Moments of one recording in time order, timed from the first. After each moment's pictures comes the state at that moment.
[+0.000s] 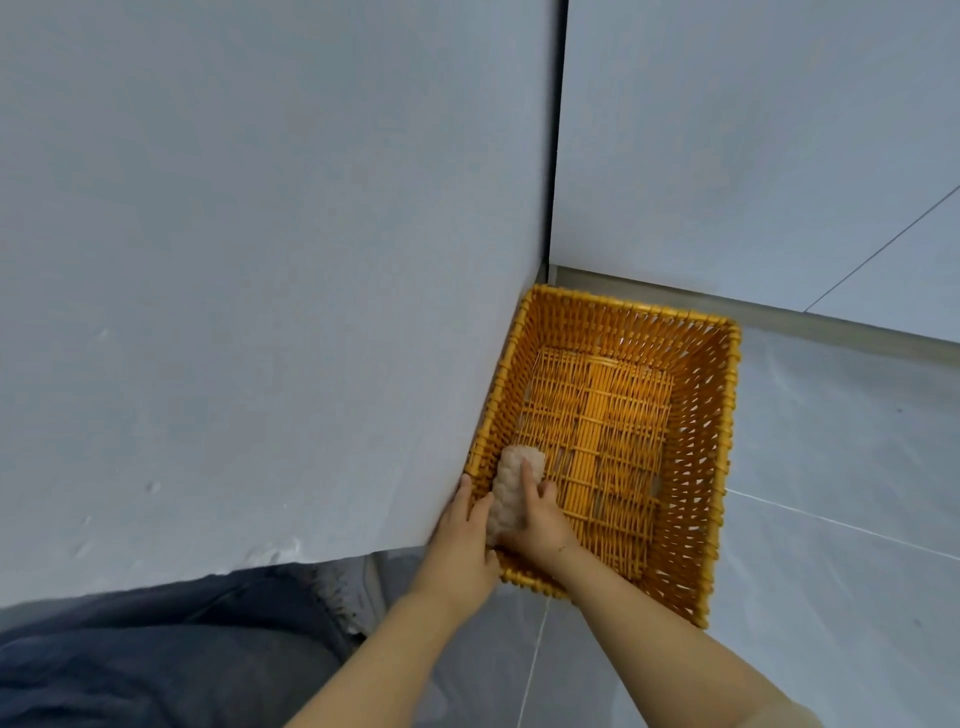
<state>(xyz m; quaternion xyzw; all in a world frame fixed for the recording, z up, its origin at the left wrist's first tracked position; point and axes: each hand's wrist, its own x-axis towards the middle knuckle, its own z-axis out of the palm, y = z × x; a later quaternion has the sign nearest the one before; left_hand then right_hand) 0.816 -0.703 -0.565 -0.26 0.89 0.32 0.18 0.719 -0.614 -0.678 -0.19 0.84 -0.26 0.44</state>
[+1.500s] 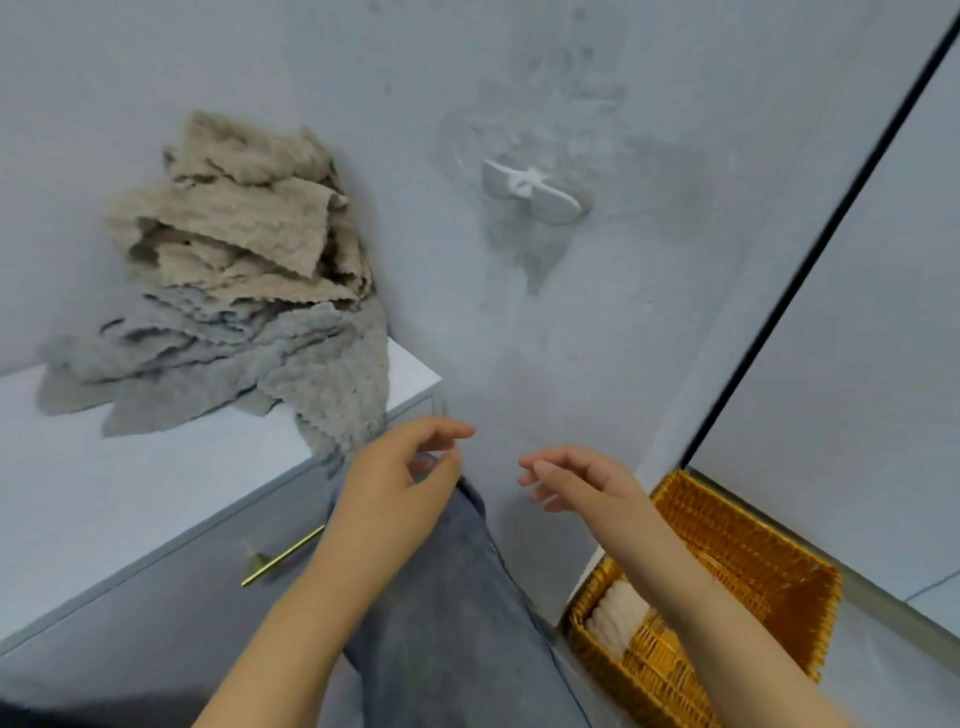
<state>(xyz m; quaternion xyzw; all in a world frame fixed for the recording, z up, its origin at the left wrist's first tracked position) 1.052 -0.750 -0.257 -0.38 0.73 0.44 -0.35 0.869 -0.664 -0.276 -0.42 0.65 -0.51 0.38</state>
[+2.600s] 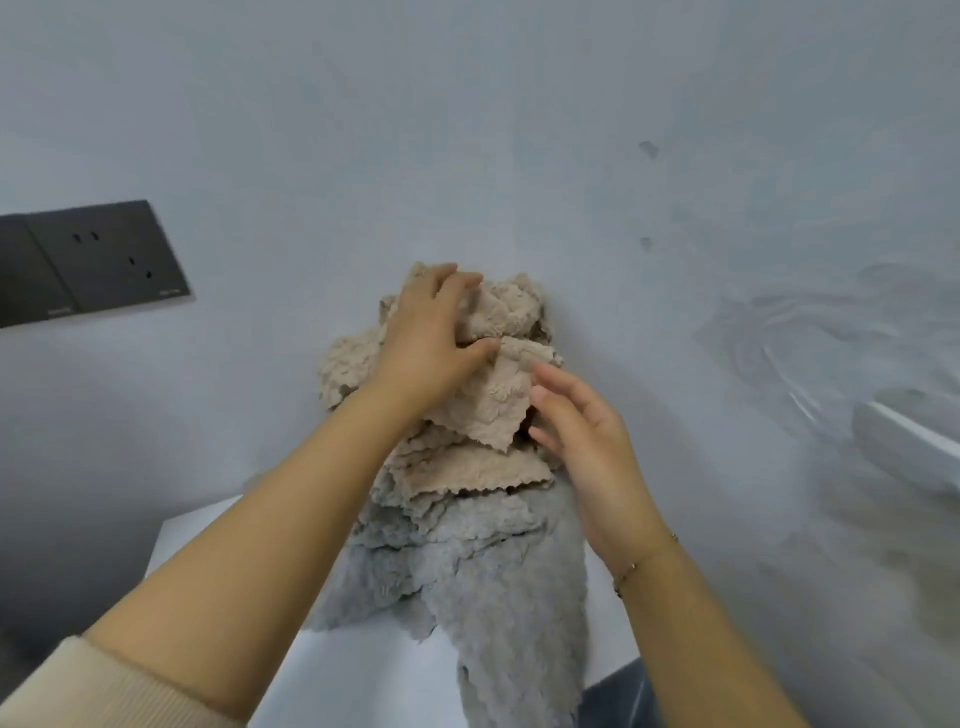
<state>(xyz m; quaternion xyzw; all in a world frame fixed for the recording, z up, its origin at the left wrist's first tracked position) 1.088 -1.083 -0.138 -0.49 0.80 0.02 -0.35 0.946 -0.984 -0.198 -0.46 0.45 -0.63 0.44</state>
